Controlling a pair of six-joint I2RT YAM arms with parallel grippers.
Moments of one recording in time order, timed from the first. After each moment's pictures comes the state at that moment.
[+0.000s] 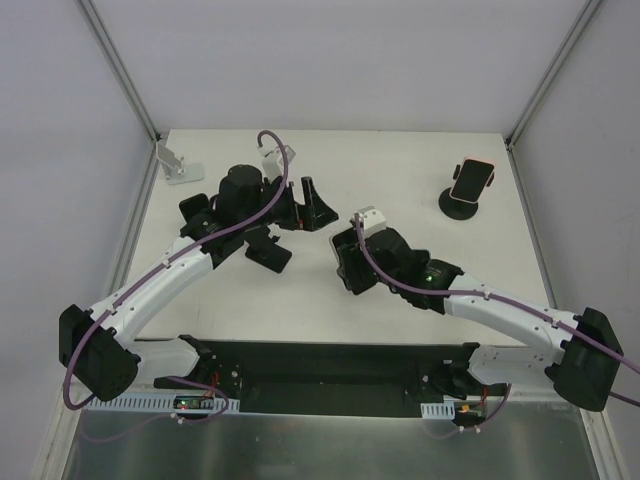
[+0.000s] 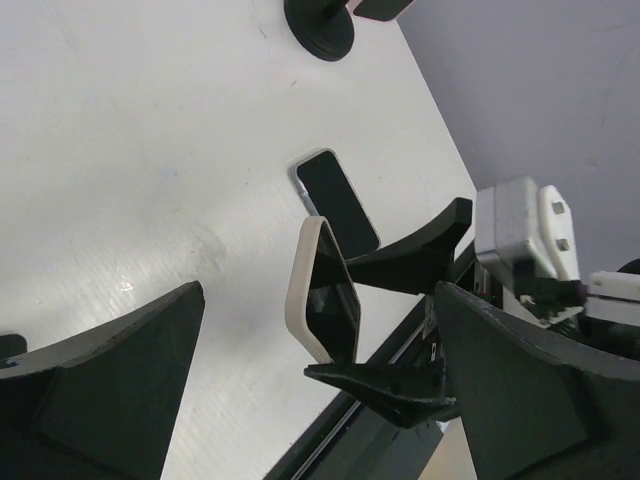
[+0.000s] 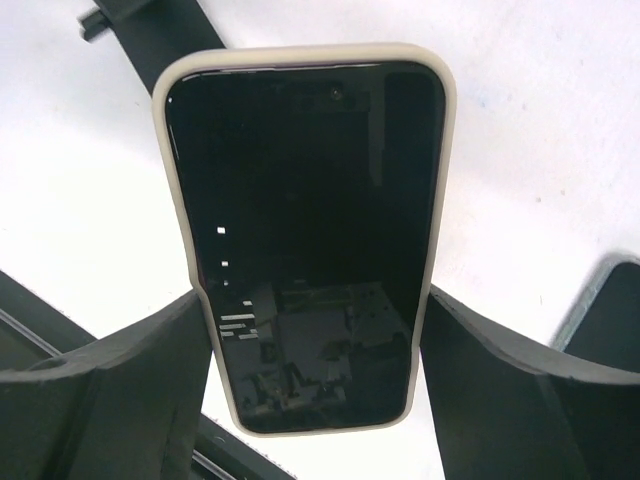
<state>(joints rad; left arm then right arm) -0.60 1.22 1.07 -0.20 0.36 -0.62 0.97 1.16 0.82 -0.30 0.26 0.32</state>
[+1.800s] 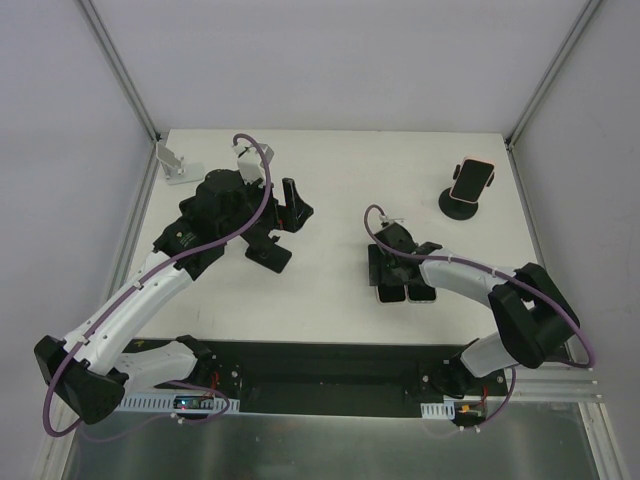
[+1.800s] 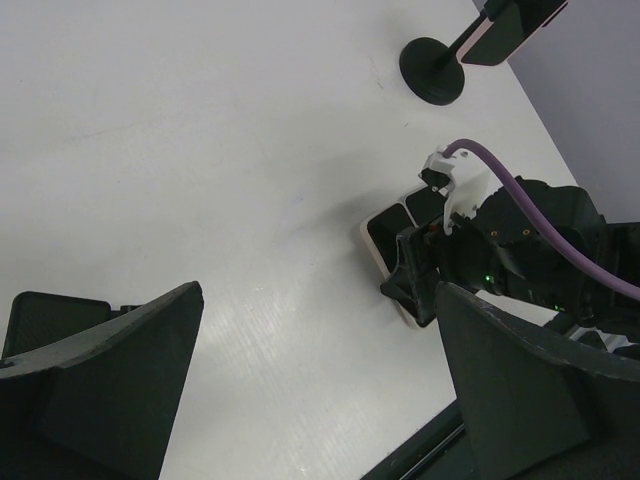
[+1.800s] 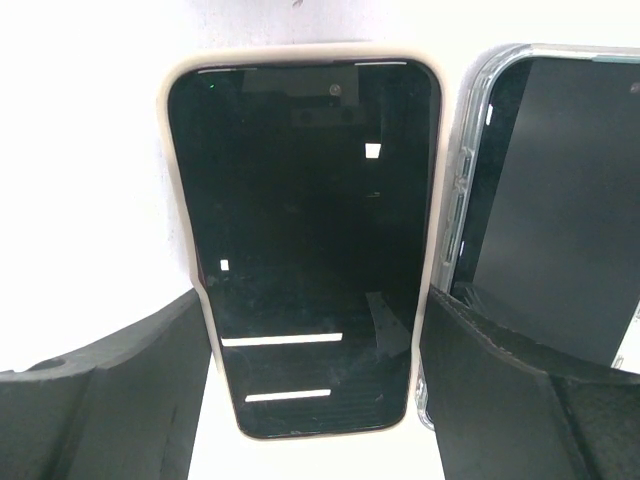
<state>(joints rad) -0.60 1.07 1.10 -0.38 0.09 -0.40 0.65 1.48 0.75 -0.40 0.24 0.50</state>
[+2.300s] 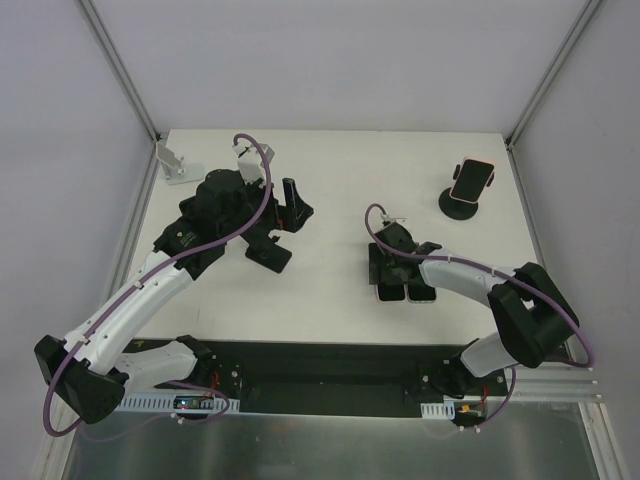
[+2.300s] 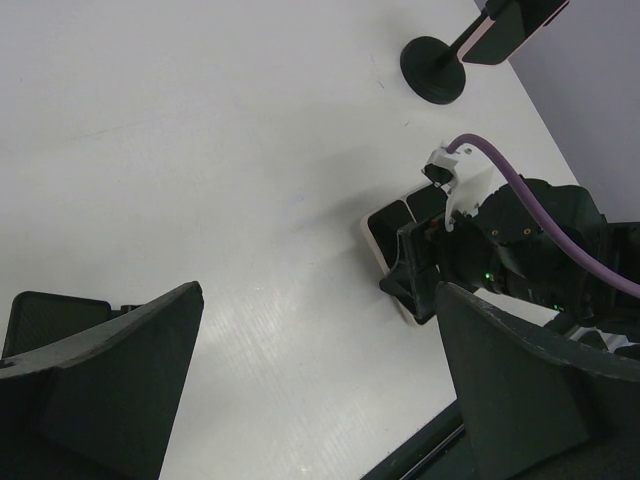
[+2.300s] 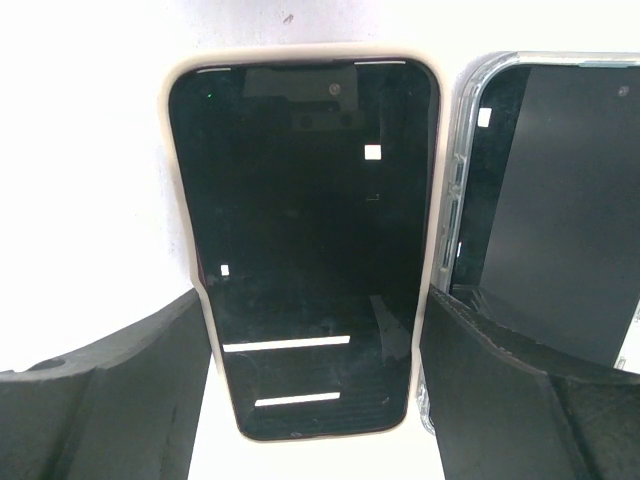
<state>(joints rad) -0.60 1.08 1.10 -0.38 0.09 -0.40 0.65 1.49 0.75 -0.38 0.26 0.53</state>
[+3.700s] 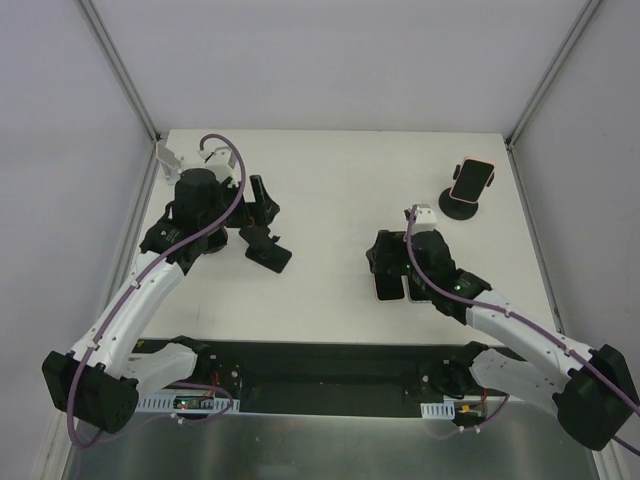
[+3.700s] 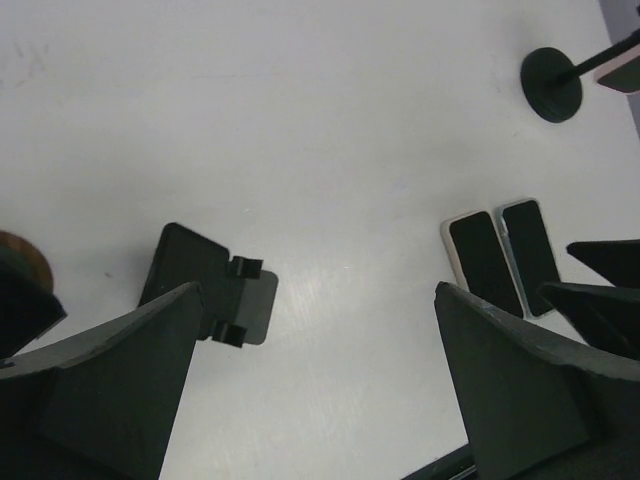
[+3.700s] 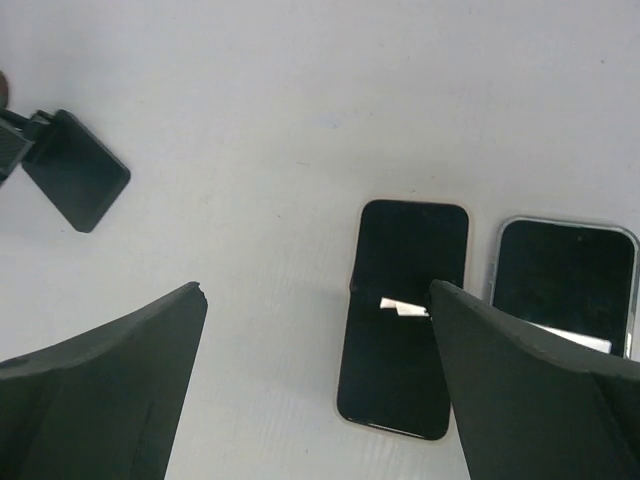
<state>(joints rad) -0.39 1.06 1.04 -0.44 0.13 -0.40 0.69 1.01 0.60 -0.16 0.25 0.47</state>
